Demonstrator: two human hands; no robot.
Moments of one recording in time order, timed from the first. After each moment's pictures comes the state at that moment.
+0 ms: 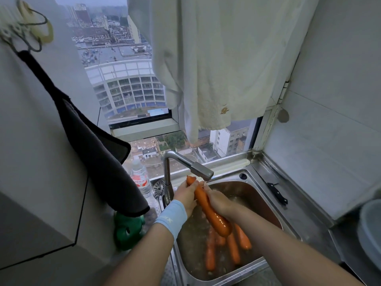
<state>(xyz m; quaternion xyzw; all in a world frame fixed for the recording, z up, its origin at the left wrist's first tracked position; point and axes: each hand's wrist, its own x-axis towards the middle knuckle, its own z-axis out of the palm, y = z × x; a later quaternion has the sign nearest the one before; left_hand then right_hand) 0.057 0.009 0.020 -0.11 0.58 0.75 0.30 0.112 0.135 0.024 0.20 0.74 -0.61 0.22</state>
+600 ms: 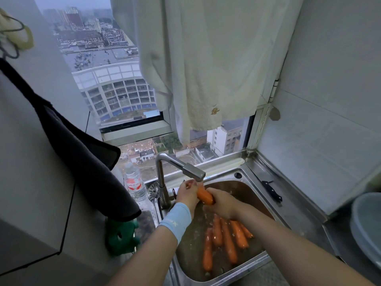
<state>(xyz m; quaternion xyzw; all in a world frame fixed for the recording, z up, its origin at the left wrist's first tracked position) 0.064 0.037 0.016 -0.13 0.62 0.71 0.30 0.119 0.177 0.010 0.06 0.91 -0.37 0.16</state>
